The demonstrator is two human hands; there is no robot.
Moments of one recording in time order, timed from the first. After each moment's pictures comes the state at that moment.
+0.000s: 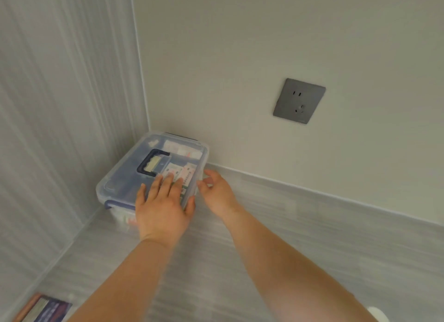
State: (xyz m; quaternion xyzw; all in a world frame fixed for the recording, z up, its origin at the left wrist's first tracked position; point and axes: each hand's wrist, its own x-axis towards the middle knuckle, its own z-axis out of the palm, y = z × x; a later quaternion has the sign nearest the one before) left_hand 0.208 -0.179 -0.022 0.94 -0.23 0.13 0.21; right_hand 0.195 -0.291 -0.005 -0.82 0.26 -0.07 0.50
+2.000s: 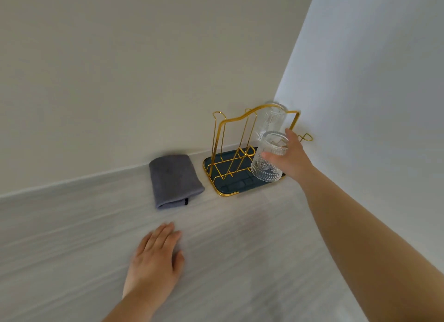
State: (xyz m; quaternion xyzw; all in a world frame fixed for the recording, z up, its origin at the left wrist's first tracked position) left_hand -0.294 -0.701 -0.104 0.76 -0.61 -0.08 0.20; right_hand -0.486 -0.922 0.012 -0.68 0.61 -0.28 0.30
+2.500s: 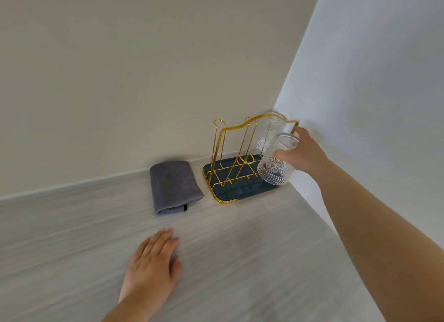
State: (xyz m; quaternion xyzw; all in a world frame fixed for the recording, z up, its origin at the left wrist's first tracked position) left_hand -0.293 -0.699 -0.100 0.76 -0.62 -0.08 0.16; right_hand -0.495 -0.929 0.049 -0.70 0.64 -0.22 0.23
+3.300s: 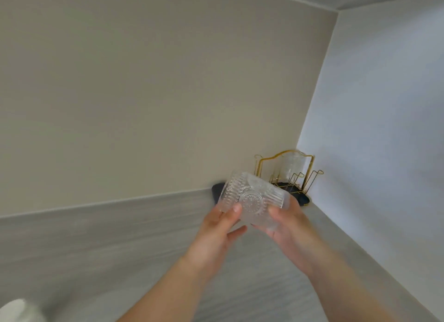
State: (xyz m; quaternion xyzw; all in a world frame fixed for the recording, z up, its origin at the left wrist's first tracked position) left_hand -0.324 -0.555 0.076 0.41 -0.37 -0.52 0.65; right_hand -0.454 -0.616 0.100 -0.55 0.25 -0.36 0.71
